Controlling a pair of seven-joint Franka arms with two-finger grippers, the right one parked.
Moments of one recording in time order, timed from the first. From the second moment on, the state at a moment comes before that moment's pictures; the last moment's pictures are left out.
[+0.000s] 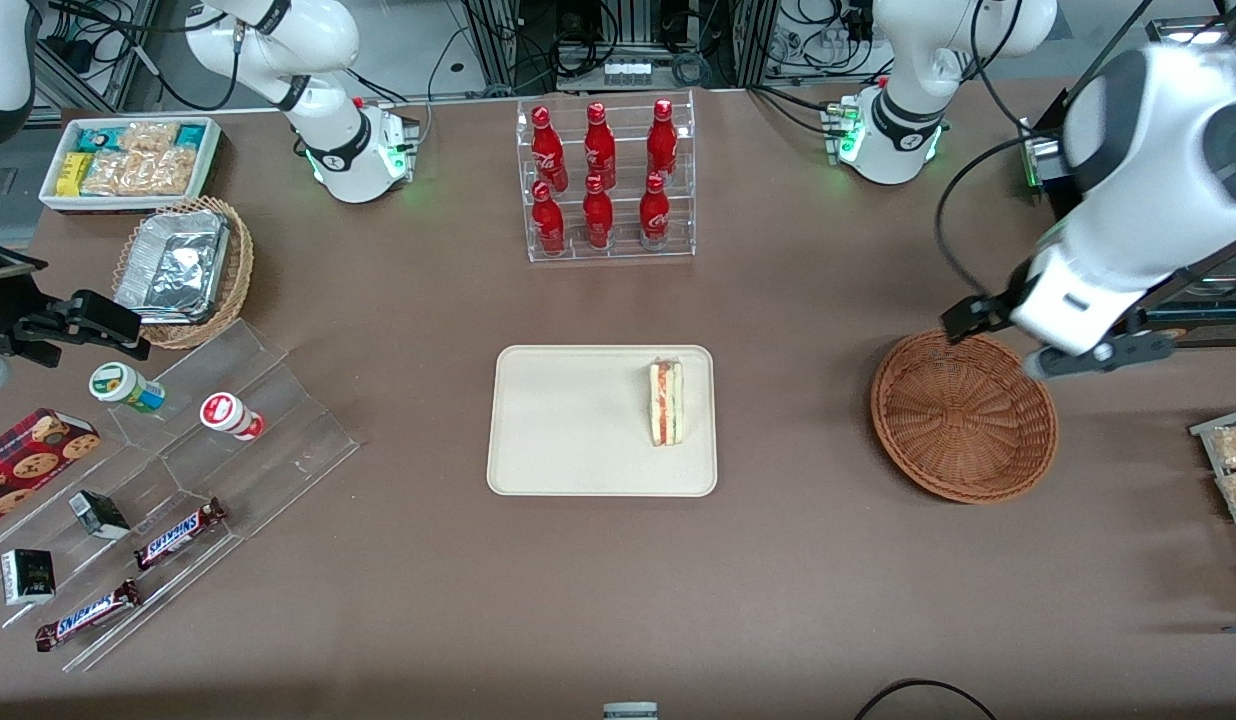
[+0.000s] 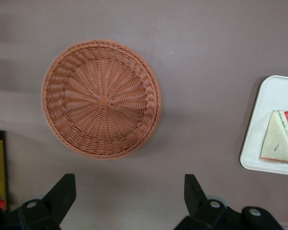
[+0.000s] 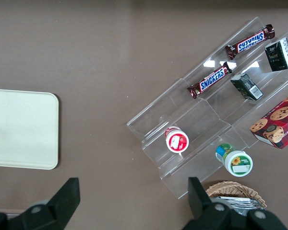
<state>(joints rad) -0.33 -0.01 0.19 -1.78 0.00 1.72 -0.25</state>
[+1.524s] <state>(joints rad) -0.30 -0.08 0.18 -1.79 0.03 1.68 -0.20</state>
